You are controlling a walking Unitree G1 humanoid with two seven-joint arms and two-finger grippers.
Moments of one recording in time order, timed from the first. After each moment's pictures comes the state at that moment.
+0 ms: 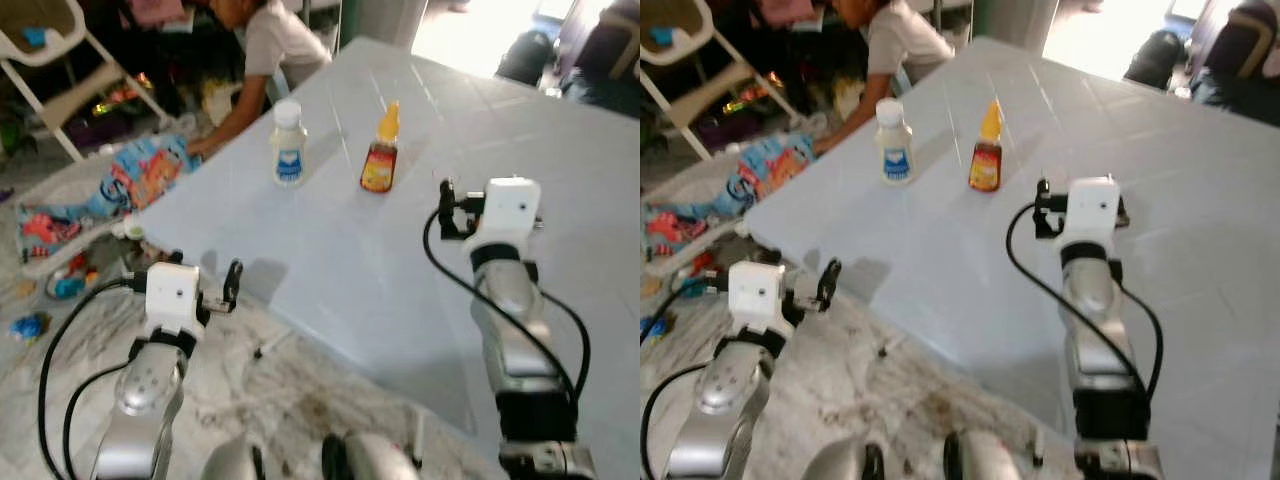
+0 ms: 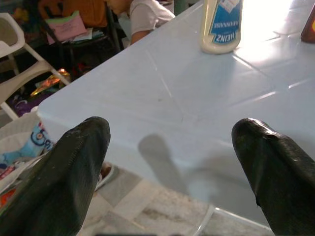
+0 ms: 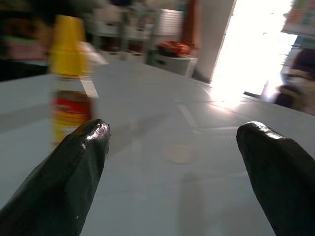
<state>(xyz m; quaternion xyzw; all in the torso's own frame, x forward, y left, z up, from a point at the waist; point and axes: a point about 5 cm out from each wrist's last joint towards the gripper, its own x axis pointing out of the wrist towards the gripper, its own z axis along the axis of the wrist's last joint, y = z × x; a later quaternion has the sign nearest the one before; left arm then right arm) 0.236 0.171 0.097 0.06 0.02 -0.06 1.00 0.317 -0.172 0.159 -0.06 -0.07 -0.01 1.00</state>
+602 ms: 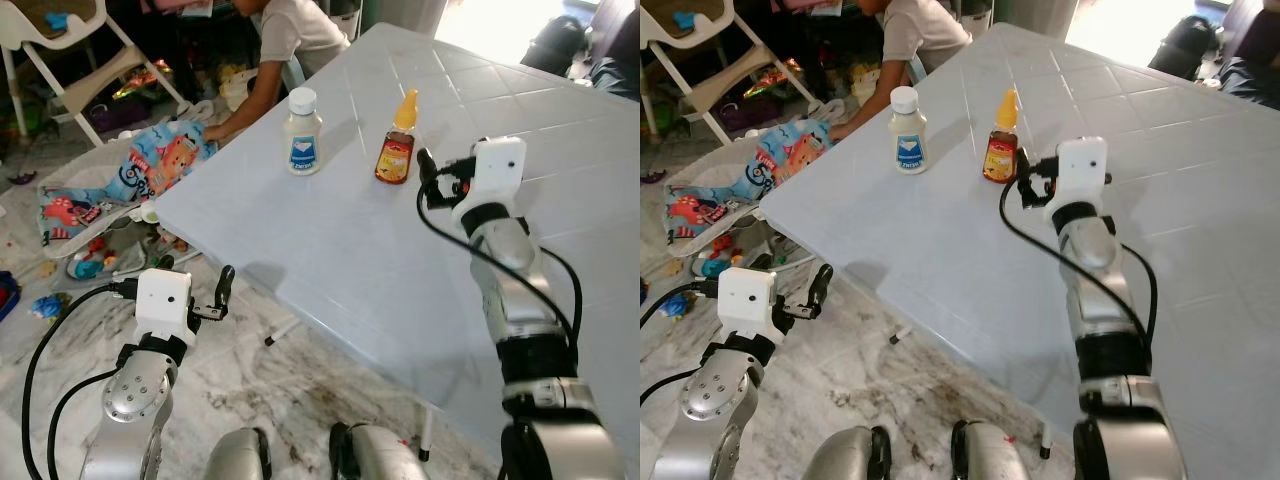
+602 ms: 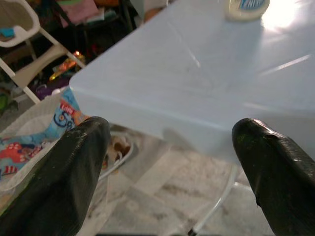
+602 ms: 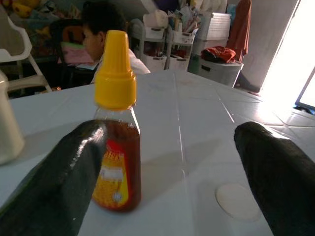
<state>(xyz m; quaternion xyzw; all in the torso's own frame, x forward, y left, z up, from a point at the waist) 0.222 0.181 0.101 0.08 0.04 -0.06 0.99 0.365 -0.175 0.190 -0.07 -0.09 0.06 0.99</state>
